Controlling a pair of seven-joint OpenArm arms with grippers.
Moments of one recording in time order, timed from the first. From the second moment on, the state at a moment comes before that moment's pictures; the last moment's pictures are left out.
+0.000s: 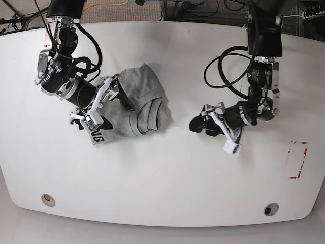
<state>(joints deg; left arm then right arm) -13.4 -11.2 0.0 77.7 -46.1 -26.9 55.5 -3.7 14.5 11.2 112.1 39.8 41.1 -60.5</state>
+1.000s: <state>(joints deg) -8.4 1.6 26.5 87.8 -20.6 -26.9 49.5 15.4 15.4 11.5 73.1 7.7 40.9 -39.3</state>
